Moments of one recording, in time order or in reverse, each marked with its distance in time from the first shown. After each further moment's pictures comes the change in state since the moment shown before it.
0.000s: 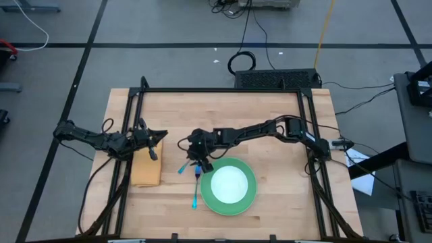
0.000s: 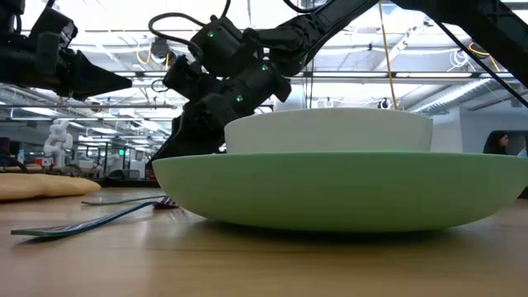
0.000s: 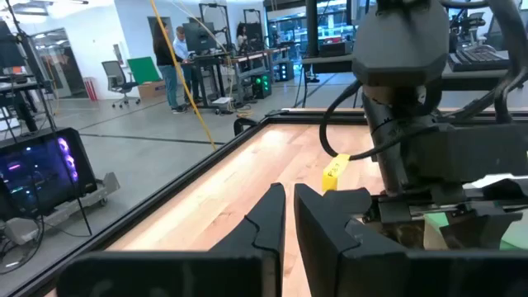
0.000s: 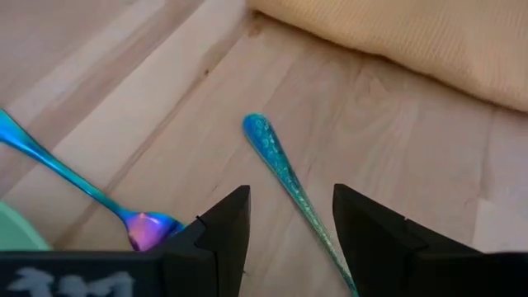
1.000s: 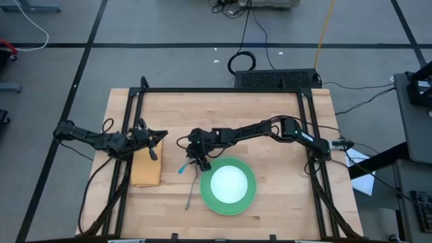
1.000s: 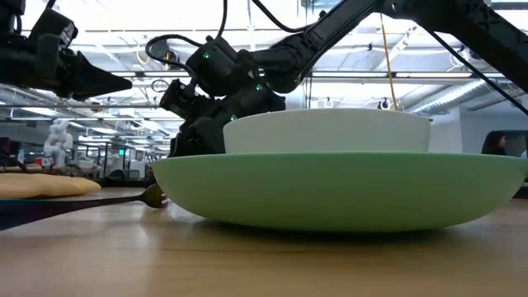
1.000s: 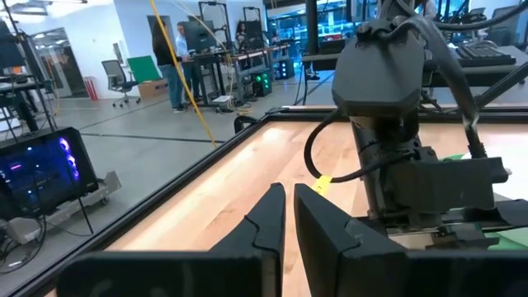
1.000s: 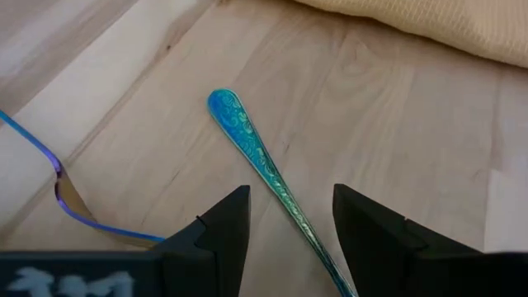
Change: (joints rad) left arm 0.000 0.002 -0.001 -0.008 -0.001 0.002; right arm -0.021 0.068 0.021 0.041 -0.001 0.040
